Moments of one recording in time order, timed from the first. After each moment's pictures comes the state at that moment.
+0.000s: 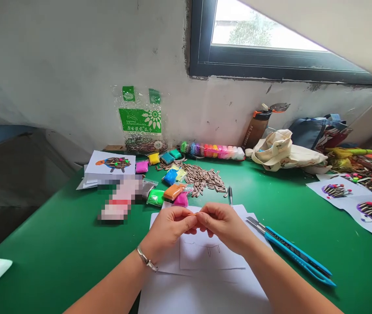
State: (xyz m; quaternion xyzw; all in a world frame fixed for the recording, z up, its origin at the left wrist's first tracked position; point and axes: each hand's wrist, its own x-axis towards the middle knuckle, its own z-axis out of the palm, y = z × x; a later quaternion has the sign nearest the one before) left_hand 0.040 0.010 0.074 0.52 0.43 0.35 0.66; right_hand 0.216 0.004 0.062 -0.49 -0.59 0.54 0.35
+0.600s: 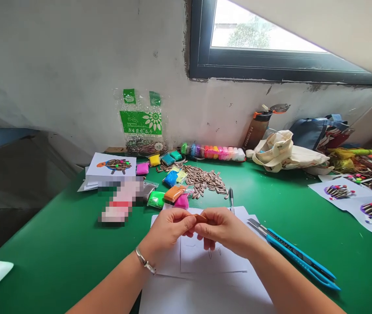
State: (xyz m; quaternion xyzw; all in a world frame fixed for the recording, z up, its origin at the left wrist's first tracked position) left_hand 0.035 0.015 0.073 0.55 0.45 0.32 0.63; right_hand 0.219 0.003 0.069 -0.45 -0.56 0.64 0.27
